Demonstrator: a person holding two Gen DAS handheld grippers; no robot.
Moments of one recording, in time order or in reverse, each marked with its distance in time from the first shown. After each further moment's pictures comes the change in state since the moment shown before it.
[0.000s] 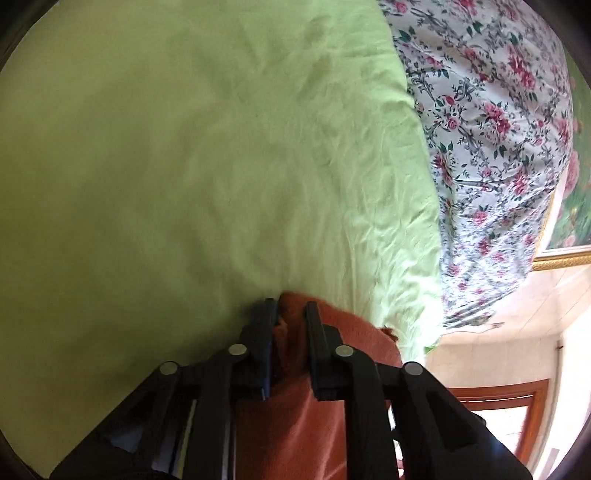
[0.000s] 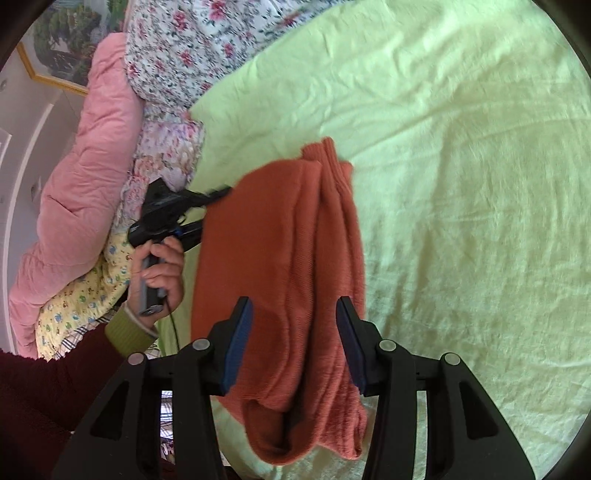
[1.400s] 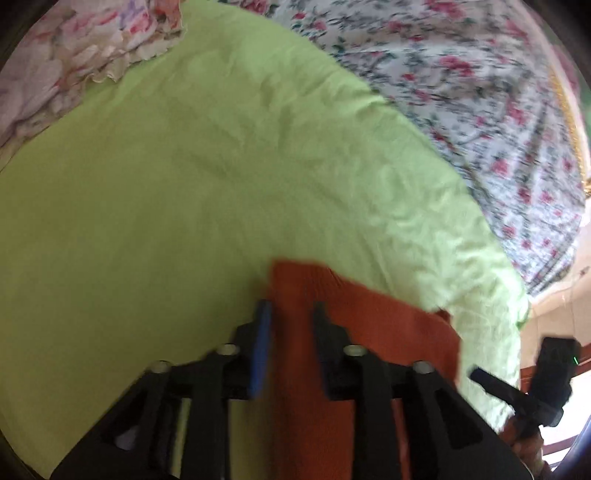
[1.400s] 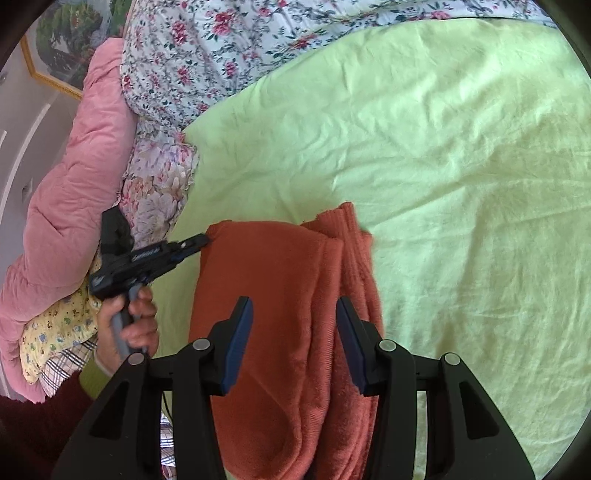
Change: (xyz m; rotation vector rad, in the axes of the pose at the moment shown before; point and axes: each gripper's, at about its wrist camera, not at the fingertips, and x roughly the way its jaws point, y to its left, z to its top) left arm -0.038 -0.056 -0.047 0.285 -0.144 0.338; right arm 0.027 0.018 0.047 -0.044 -0.067 -0.062
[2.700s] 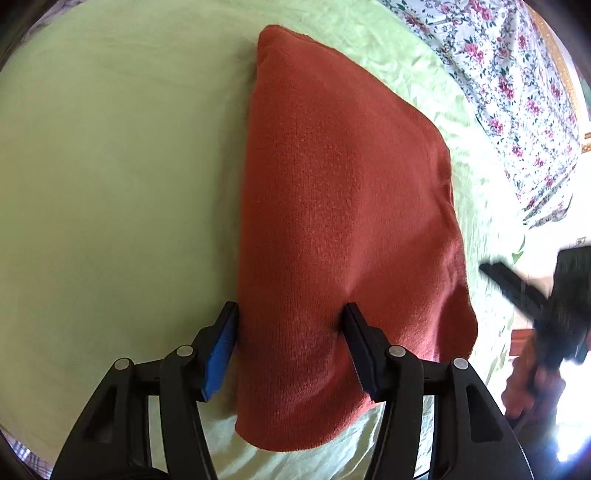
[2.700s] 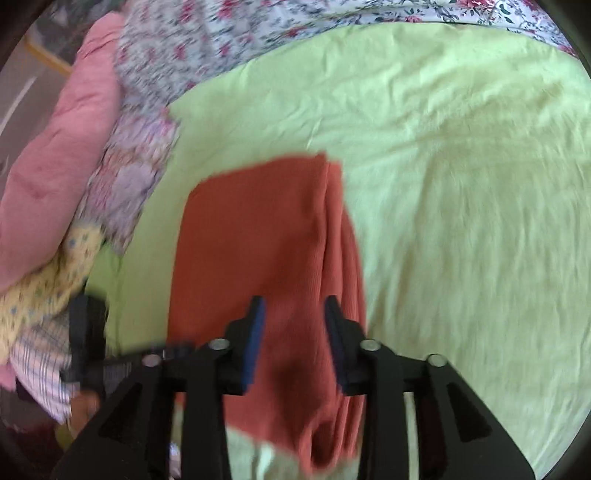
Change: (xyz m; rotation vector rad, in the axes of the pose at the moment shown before) left arm -0.015 -0.019 -0.179 -0.048 0.244 -0.009; right arm -0.032 0.010 -0.064 -0.052 0.029 -0.164
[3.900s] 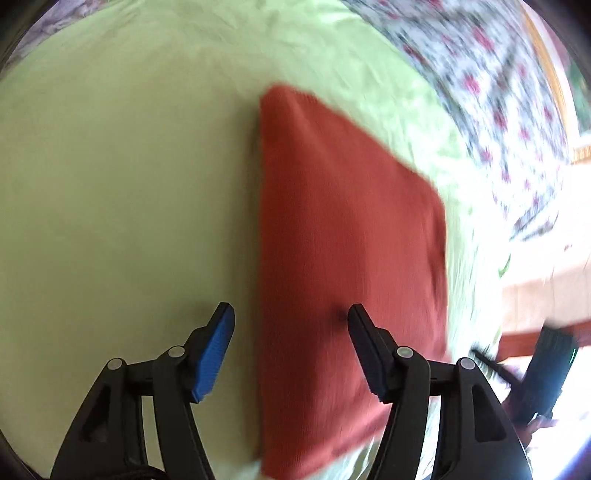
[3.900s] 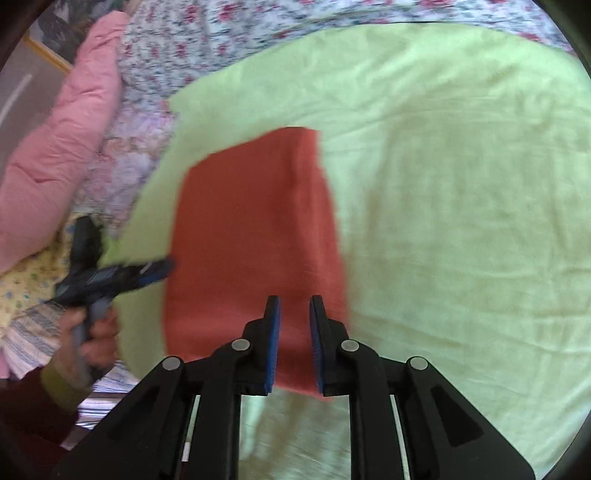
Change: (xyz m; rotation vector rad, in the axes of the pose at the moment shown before) left arm -0.015 0.022 0.081 -0.008 -0.046 -0.100; right arm -0.024 -0.007 -0.036 0.010 -0.011 -0.023
